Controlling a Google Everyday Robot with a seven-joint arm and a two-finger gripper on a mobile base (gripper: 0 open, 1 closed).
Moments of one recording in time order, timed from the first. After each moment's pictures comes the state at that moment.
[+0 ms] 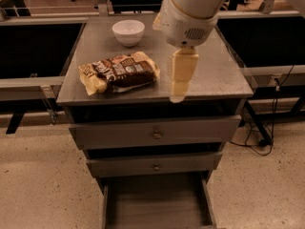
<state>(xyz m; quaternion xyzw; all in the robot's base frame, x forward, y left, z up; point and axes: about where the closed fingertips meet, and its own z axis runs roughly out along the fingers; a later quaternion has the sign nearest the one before) 0.517 -0.037 0.984 -0.76 0.62 -0.06 0.20</state>
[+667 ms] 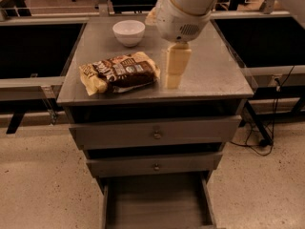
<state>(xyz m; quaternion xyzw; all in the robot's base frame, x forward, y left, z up) 0.538 -0.022 0.984 -0.77 0.59 -0.04 0.22</state>
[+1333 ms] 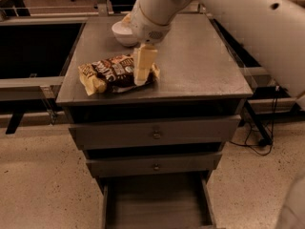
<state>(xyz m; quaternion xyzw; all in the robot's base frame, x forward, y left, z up) 0.630 0.044 0.941 -0.79 0.55 0.00 0.28</state>
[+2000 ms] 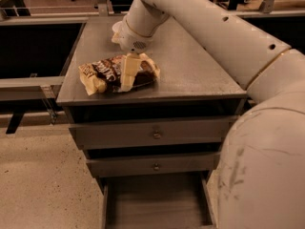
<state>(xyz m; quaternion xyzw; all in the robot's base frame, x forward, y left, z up) 0.665 0.089 0.883 -0.78 0.57 0.07 0.25</state>
